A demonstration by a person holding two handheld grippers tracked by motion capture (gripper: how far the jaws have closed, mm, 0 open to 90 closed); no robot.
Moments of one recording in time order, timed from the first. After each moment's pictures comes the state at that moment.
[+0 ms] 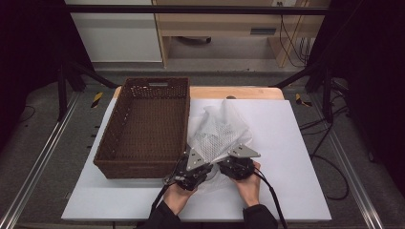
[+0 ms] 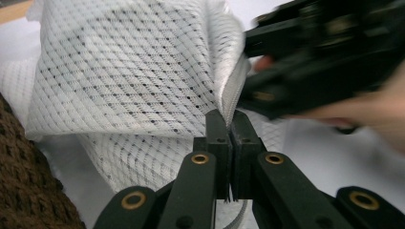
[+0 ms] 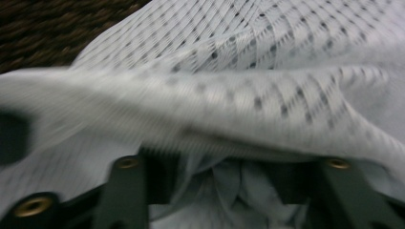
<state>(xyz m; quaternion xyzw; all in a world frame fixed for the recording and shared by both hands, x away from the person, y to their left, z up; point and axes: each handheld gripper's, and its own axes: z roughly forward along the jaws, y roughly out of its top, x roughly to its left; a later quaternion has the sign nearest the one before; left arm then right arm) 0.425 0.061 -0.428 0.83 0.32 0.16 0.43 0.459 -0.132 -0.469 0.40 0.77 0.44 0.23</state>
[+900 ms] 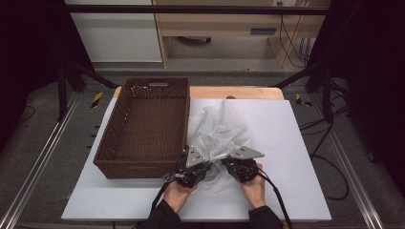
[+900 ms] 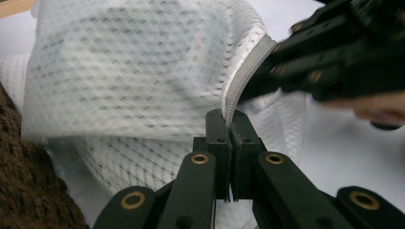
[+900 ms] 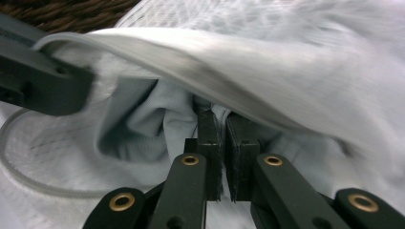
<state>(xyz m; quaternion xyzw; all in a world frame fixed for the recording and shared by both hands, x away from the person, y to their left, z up) 0.430 0.063 -0.427 0.82 0.33 0.15 0.44 0.455 -0.137 -0.463 0.37 0.80 0.43 0.20</state>
